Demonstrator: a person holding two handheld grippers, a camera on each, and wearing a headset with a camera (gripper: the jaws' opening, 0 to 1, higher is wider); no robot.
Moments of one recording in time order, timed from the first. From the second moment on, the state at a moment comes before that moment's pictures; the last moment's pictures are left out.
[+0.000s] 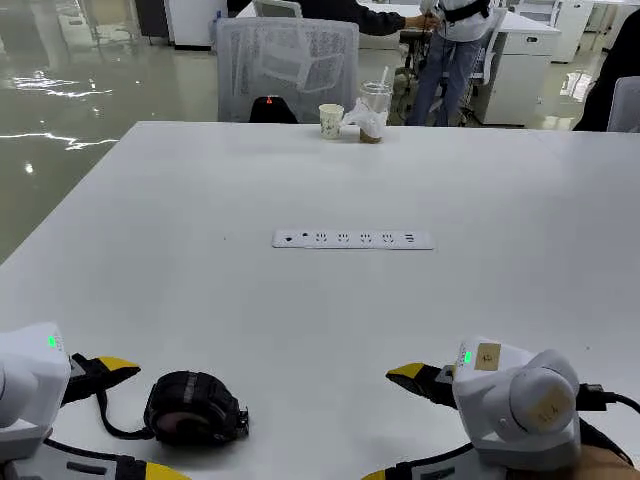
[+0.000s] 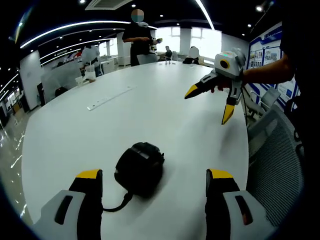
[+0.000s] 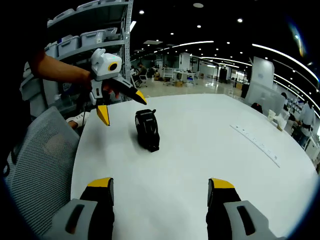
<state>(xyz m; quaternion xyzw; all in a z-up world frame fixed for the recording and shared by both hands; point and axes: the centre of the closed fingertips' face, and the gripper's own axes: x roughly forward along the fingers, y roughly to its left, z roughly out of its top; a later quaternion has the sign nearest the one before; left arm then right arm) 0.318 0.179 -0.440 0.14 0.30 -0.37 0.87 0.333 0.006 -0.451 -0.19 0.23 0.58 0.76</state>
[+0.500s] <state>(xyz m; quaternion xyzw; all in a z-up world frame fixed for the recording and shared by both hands) 0.328 0.184 -0.450 0.18 0.32 -0.41 0.84 0.345 0.025 -0.461 -0.22 0.23 0.61 0.73</state>
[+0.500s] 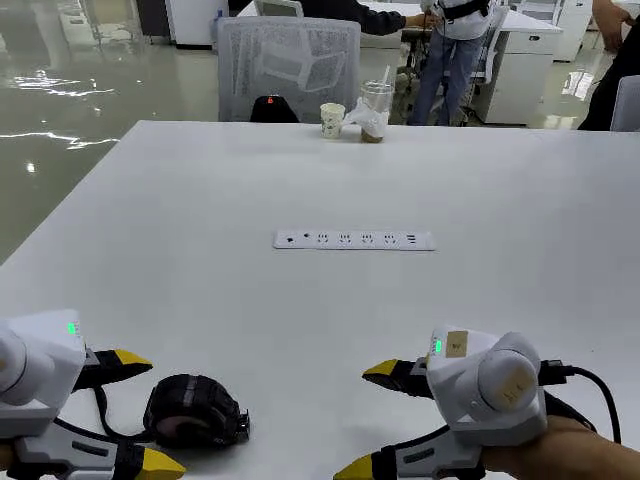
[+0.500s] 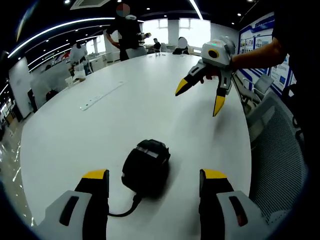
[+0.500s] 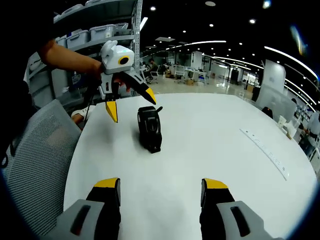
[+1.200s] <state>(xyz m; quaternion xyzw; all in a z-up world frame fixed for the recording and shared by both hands) 0.340 0.187 -0.466 0.23 0.35 -0.45 0.79 0.353 0.062 -0.479 -0.25 0.24 0.65 0.68</state>
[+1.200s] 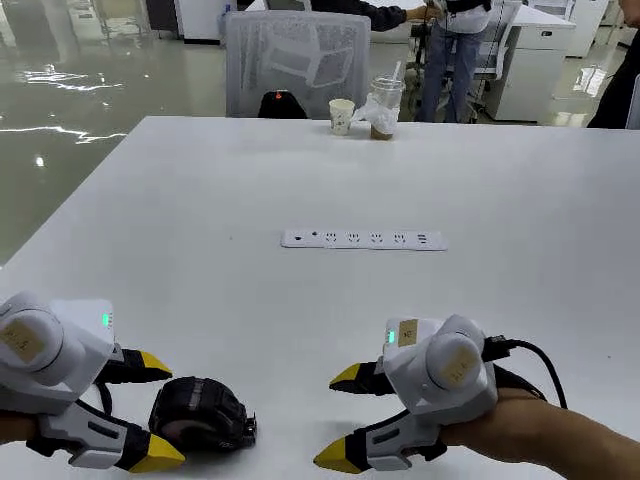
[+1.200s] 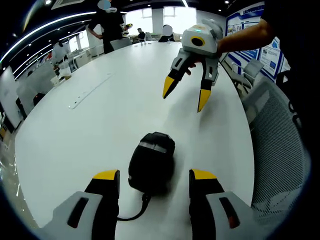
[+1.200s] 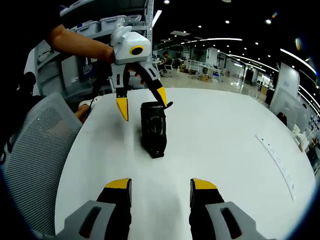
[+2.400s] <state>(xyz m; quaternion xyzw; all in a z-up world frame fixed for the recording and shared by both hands) 0.344 0.182 -0.471 0.30 0.38 -0.51 0.71 0.352 0.123 -0.507 -0.30 0.23 0.69 0.62</state>
